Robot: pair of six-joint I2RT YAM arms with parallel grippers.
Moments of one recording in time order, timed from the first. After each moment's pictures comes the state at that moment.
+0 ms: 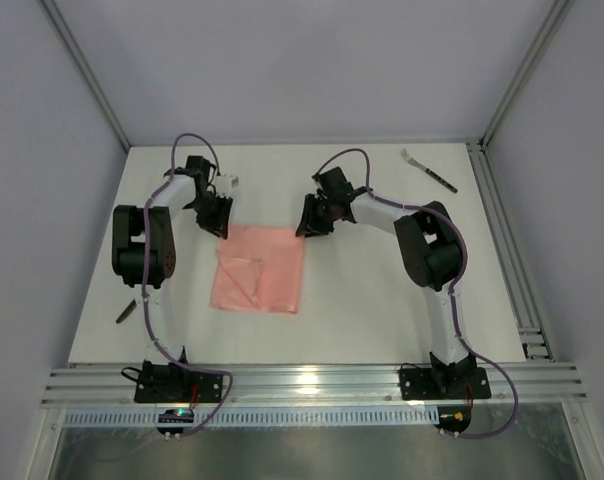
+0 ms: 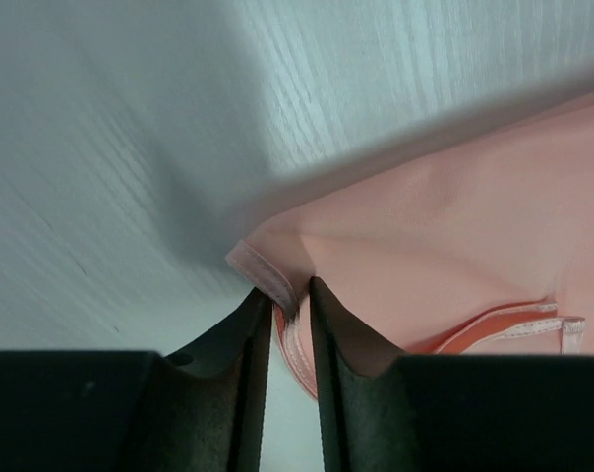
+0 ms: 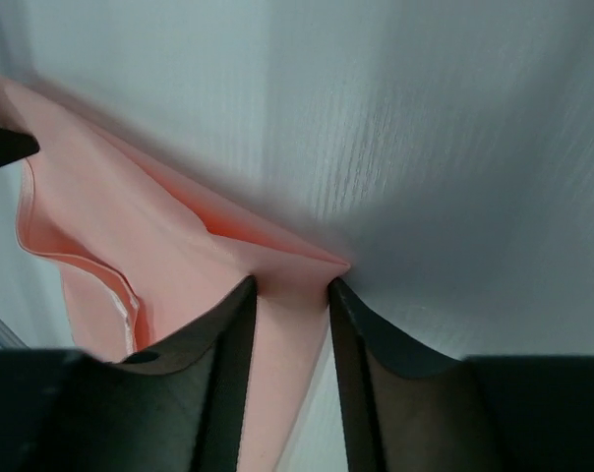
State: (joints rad) left arm -0.06 2.09 1.54 -0.80 0.30 0.25; right arm 0.52 2.17 1.55 -0.30 -0.35 0.58
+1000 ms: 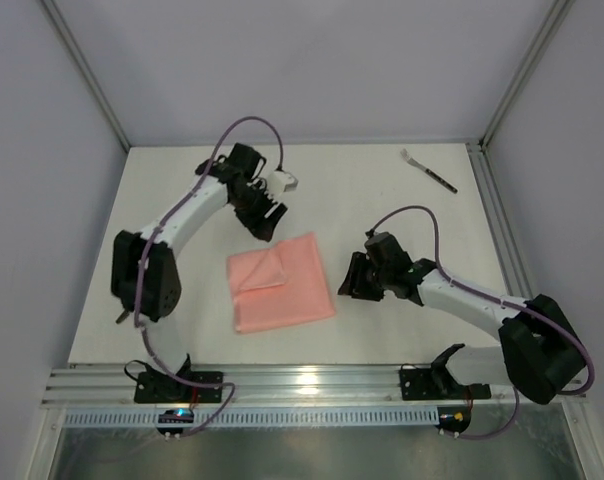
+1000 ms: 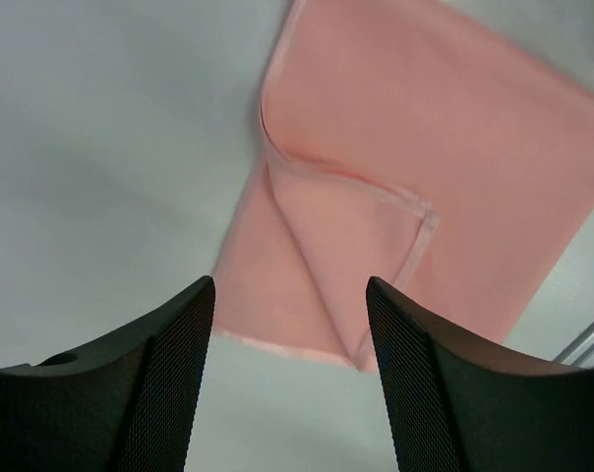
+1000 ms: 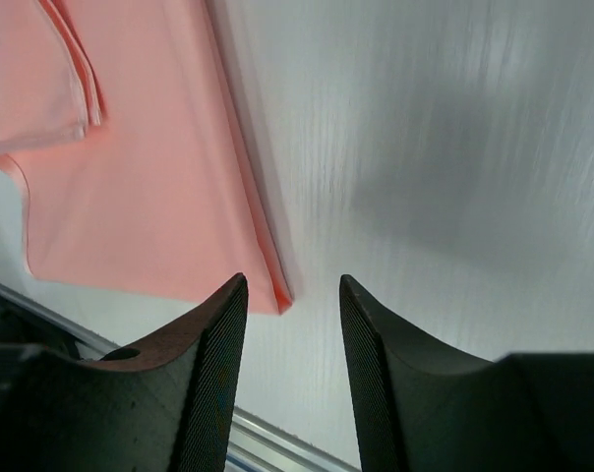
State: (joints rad) left arm -0.42 1.93 1.71 -0.98 0.35 0.46; right arm 0.63 1.25 0.61 -0.28 -0.14 0.80
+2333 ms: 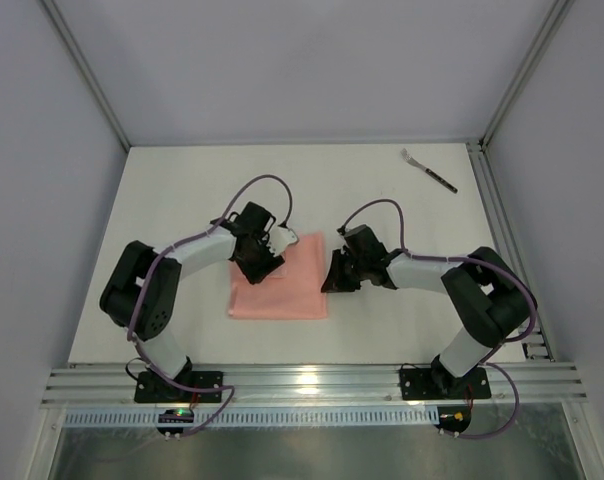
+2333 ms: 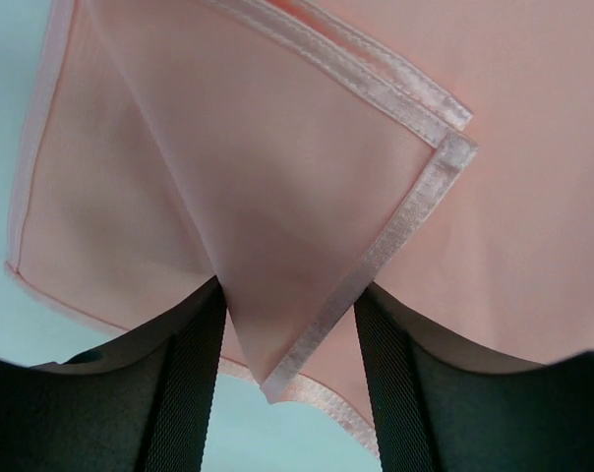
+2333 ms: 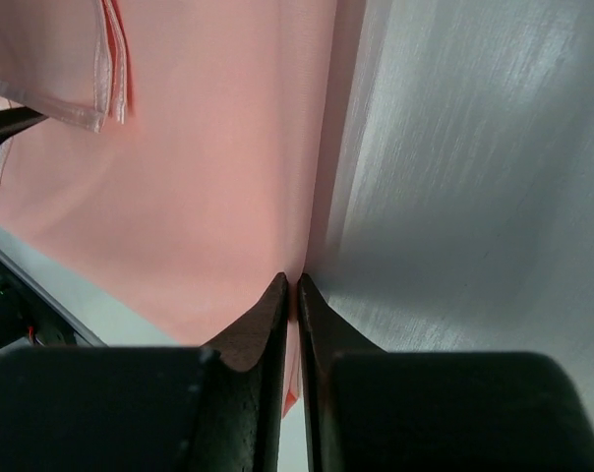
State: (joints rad) left arm -0.53 1.71 1.04 -0.56 0.10 0.51; right arm 0.61 1.64 0.73 -0.01 -0.31 0.68
